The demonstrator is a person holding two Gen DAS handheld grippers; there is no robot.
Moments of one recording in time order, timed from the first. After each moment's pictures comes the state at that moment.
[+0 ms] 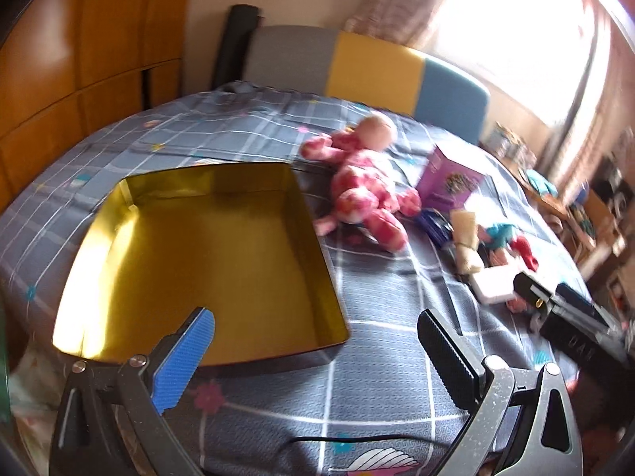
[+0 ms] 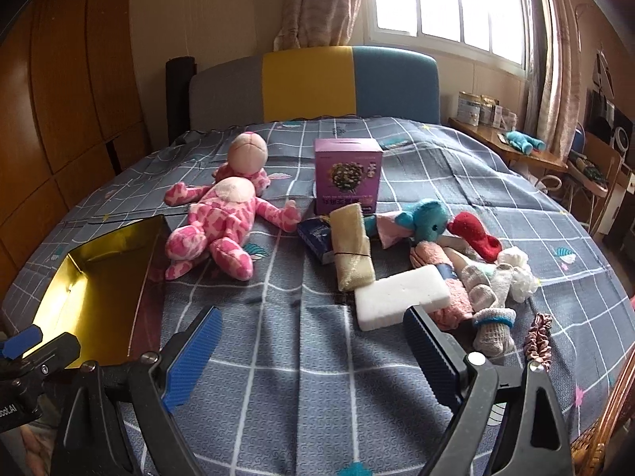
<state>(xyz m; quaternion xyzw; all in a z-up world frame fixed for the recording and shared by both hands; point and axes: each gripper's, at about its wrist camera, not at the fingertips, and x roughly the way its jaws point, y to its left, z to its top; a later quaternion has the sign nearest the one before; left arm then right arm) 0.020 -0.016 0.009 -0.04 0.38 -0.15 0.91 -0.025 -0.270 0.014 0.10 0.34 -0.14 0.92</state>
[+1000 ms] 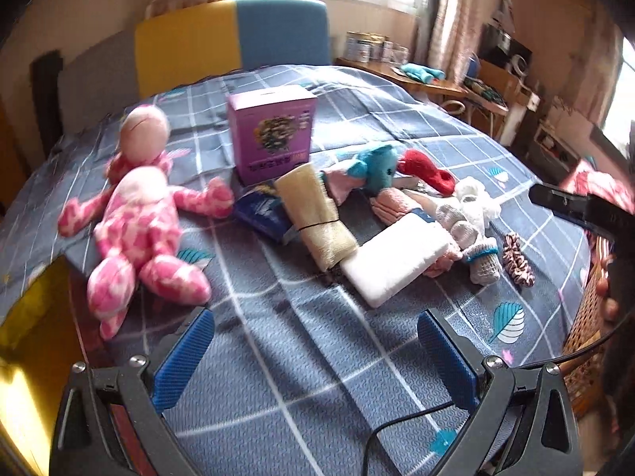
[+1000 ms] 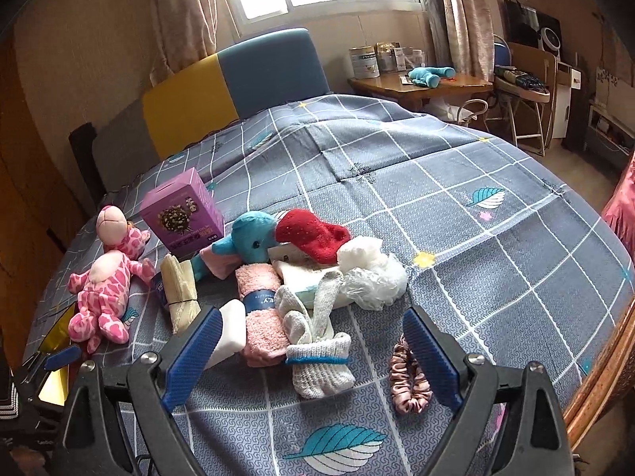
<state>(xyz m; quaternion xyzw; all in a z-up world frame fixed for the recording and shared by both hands) 0.069 -0.220 -0.006 0.14 0.41 -0.37 0.82 -0.075 -0.468 0.004 0.24 0.33 -0.23 0.89</state>
